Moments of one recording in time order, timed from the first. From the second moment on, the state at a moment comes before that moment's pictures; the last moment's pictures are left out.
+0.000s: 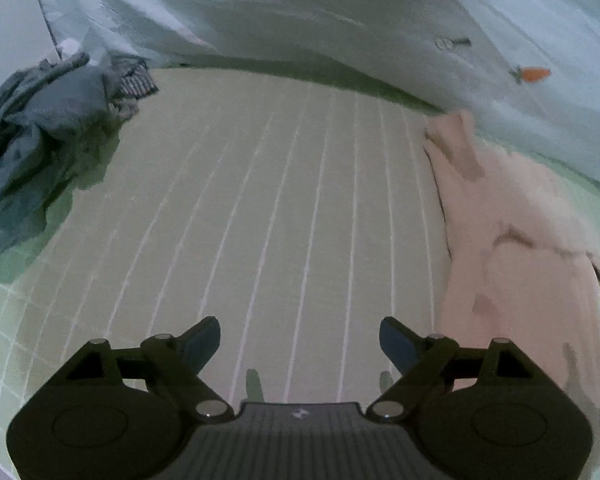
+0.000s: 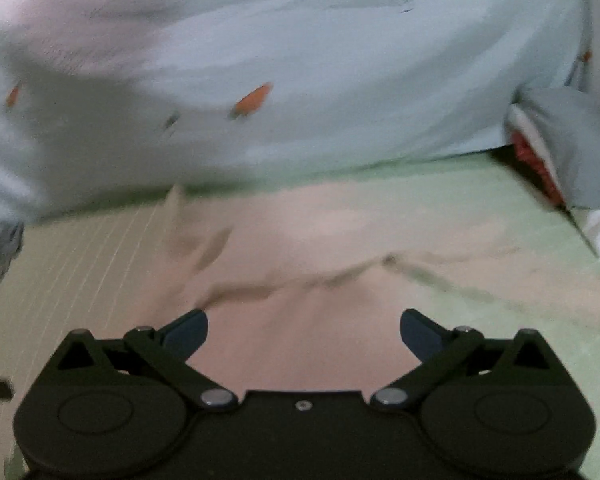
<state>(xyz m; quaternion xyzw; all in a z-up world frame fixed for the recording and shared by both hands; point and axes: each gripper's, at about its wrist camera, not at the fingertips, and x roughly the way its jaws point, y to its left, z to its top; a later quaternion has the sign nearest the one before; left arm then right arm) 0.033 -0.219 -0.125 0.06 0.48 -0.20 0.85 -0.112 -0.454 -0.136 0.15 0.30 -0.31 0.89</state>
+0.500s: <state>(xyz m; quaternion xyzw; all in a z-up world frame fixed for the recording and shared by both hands) -0.003 -0.147 -0.149 0.11 0.49 -0.26 0.82 -0.097 -0.288 -0.164 0.11 0.39 -0.25 0.88</state>
